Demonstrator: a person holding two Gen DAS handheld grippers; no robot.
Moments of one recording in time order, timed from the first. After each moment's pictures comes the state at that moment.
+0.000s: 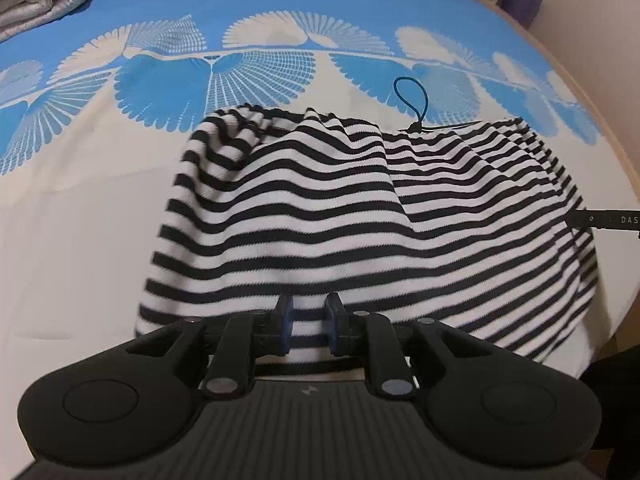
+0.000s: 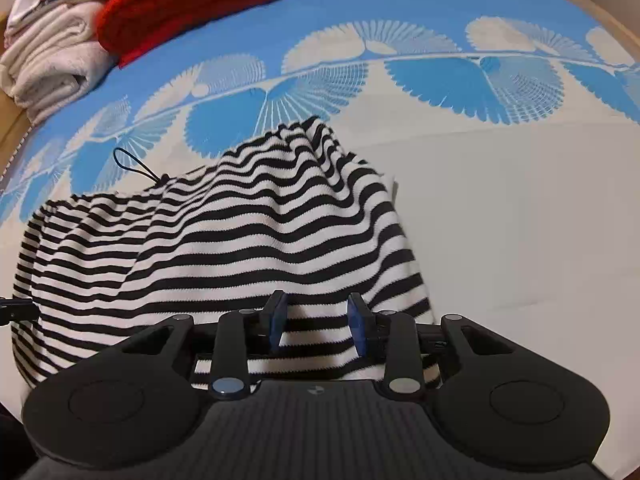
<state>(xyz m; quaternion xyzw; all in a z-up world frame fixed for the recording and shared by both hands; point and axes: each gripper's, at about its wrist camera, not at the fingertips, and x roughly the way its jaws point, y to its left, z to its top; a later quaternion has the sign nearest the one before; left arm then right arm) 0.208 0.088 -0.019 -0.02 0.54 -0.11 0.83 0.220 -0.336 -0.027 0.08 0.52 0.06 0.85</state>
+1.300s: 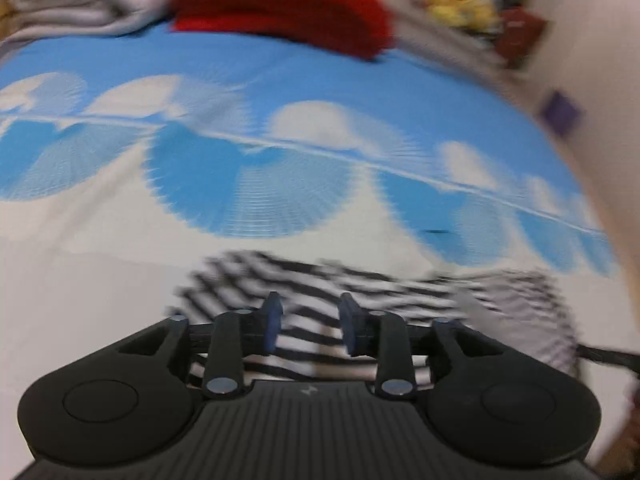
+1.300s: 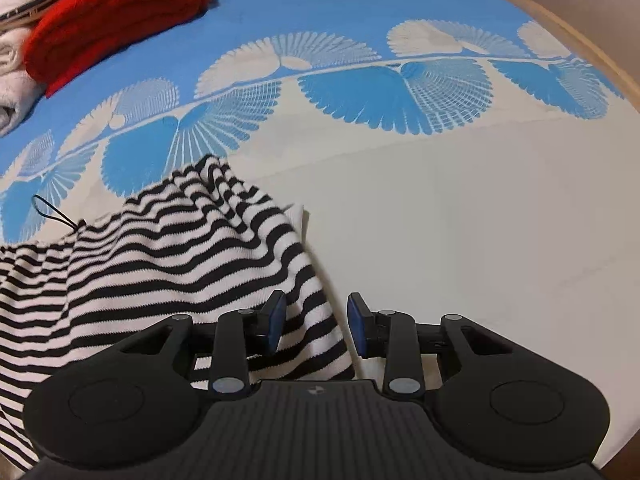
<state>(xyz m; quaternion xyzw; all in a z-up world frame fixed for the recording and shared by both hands) 0.261 0.098 0.011 -0.12 0.45 -0.06 0.88 0.236 -0.365 -0.028 0.08 0.50 -0.04 0.86</state>
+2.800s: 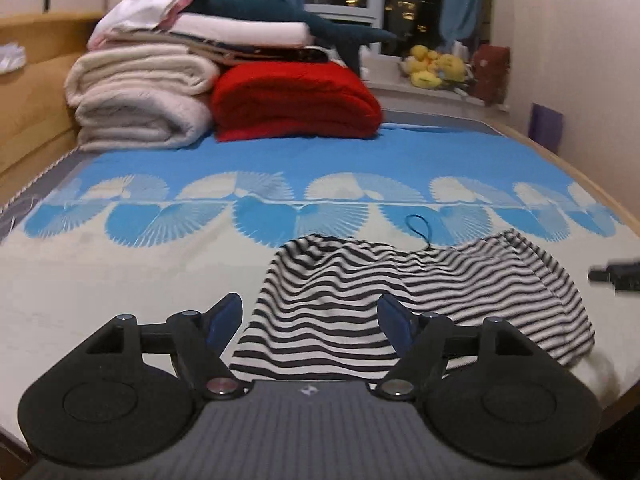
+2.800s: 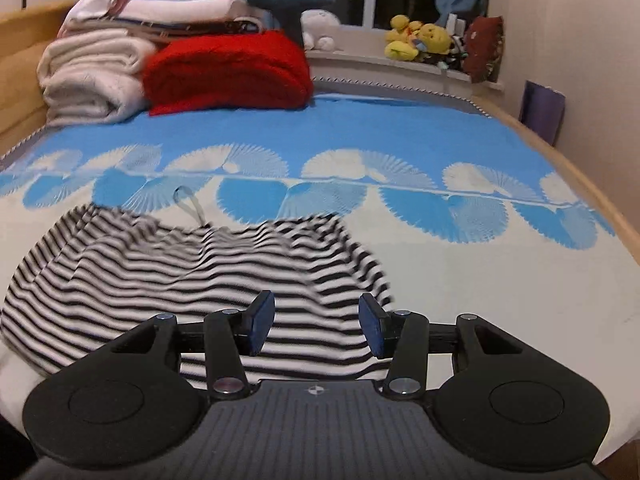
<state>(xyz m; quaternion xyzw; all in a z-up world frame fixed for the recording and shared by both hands) 0.050 0.093 0.072 -0.02 0.31 0.02 0.95 0.108 -0.281 0.040 -0.05 0.35 0.04 0.93</state>
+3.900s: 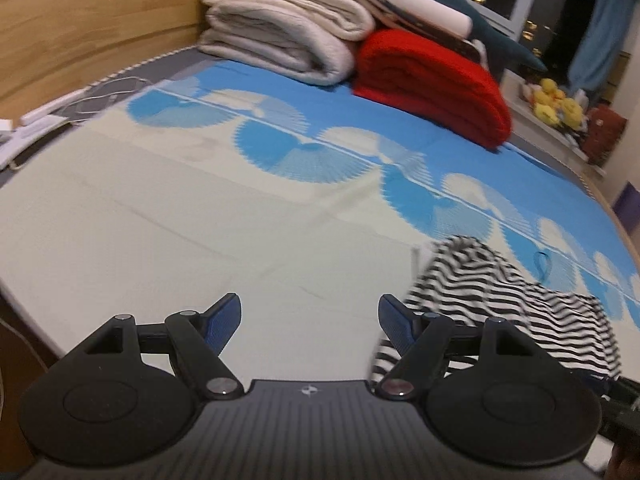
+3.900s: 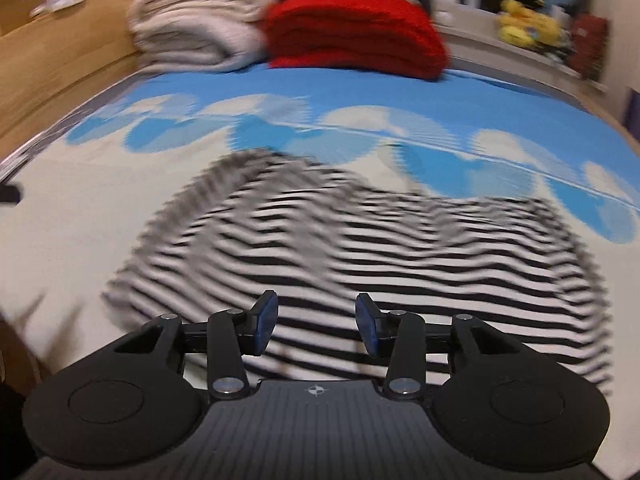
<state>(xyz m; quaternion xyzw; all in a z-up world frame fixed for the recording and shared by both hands) 0.019 0.263 0.066 -0.17 0.36 0.16 0.90 0.097 -0.077 0.003 -0.07 0.39 0.16 0.90</state>
